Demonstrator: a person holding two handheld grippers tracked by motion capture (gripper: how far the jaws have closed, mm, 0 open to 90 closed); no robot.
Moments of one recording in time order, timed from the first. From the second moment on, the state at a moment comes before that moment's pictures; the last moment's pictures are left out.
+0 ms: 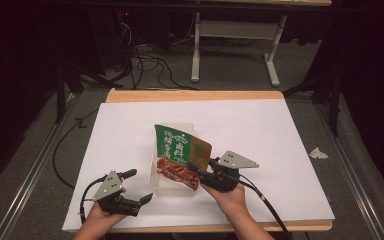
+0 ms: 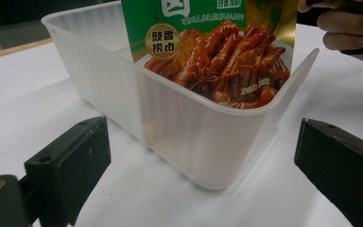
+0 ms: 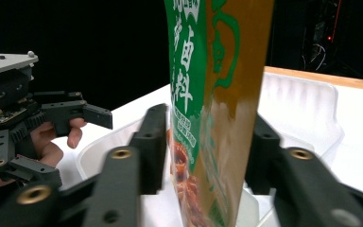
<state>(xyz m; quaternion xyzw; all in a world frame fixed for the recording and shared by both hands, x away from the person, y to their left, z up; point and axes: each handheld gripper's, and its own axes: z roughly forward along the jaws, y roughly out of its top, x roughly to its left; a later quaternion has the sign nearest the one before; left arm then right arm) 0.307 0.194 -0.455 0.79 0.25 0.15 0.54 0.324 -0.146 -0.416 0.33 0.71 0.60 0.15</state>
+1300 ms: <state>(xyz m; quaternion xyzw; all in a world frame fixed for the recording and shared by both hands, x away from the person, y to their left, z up) 0.309 0.192 -0.457 0.79 0.26 0.16 0.53 0.257 -0.327 -0.432 0.44 0.68 0.50 0.31</state>
